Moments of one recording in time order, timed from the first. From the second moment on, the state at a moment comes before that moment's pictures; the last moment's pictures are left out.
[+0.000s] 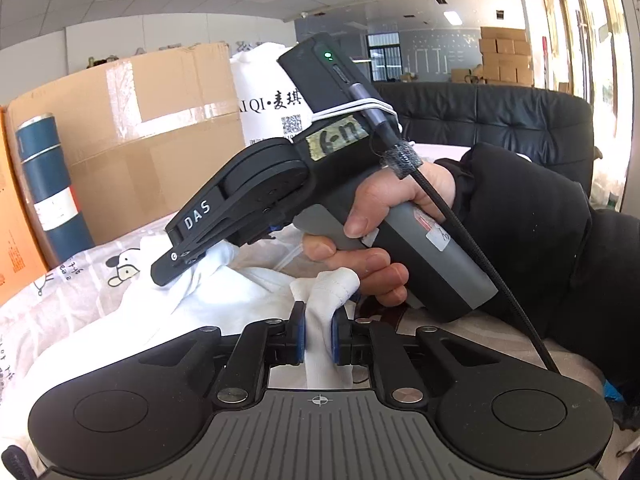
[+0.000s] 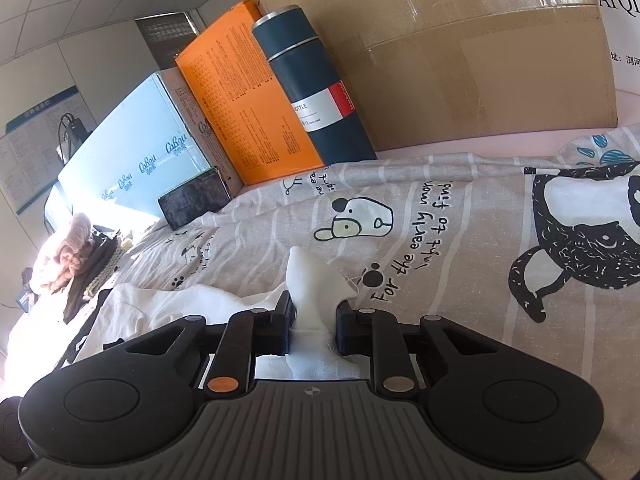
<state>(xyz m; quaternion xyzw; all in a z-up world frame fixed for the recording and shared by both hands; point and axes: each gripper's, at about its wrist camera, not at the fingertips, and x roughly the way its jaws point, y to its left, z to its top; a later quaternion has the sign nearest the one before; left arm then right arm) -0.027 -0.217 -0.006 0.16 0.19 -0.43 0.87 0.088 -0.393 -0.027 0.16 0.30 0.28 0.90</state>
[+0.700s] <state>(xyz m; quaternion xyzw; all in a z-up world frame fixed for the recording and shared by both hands) -0.090 -0.026 0.053 0.01 0.02 -0.29 0.96 0.051 -0.210 0.106 0.09 0.21 0.31 0.92</state>
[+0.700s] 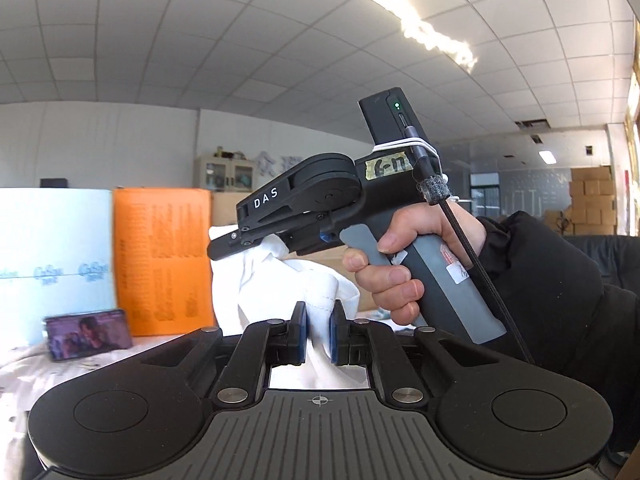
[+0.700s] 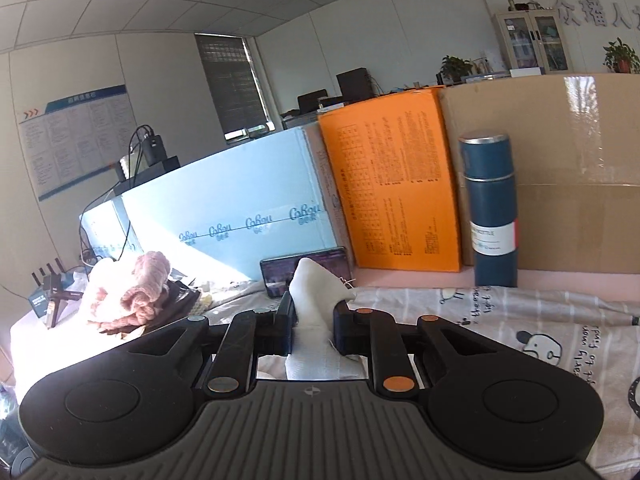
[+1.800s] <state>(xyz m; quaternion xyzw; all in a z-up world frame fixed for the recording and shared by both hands) -0.164 0.175 0.002 -0.10 0.13 0.01 0.99 0.047 -0.109 0.043 0.12 0.31 0.30 0.89</state>
